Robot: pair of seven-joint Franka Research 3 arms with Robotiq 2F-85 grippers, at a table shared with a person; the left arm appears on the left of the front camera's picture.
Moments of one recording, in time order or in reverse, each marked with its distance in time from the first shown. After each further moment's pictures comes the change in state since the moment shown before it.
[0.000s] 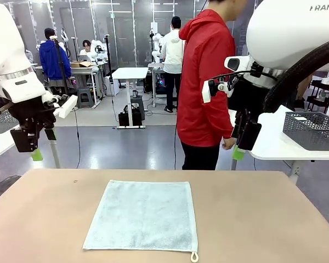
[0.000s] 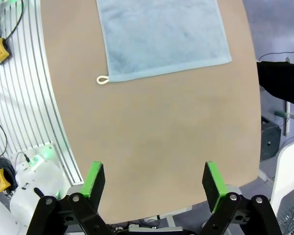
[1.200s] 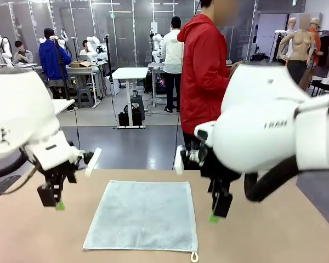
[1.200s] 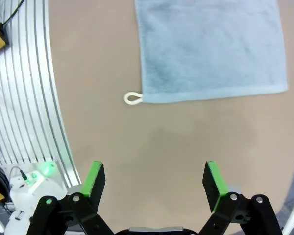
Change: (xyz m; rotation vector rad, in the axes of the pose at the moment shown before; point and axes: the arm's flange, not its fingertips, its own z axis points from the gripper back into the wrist) left arm 0.053 -0.075 -0.121 0.022 0.028 -0.032; right arm 0.021 0.077 -0.152 0.065 0.042 0.086
